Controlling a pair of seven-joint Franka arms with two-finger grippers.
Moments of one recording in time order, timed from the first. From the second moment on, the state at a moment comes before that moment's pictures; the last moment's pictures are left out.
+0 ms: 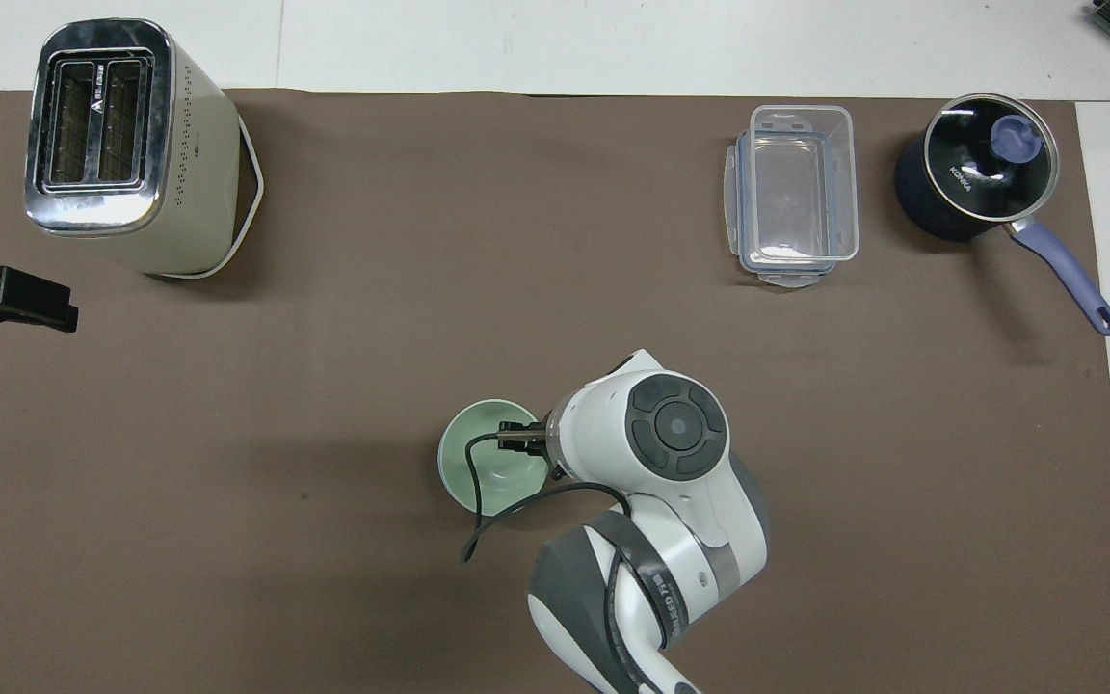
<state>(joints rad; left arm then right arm) 0.02 0.01 -0.04 -1.58 0.00 1.57 0.04 0.44 0.07 0.12 -2.02 0.24 2.23 0.55</state>
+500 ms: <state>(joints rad) 0.02 0.01 -0.04 -1.58 0.00 1.57 0.04 0.17 -0.13 0.11 -1.93 0.14 1.94 0.38</state>
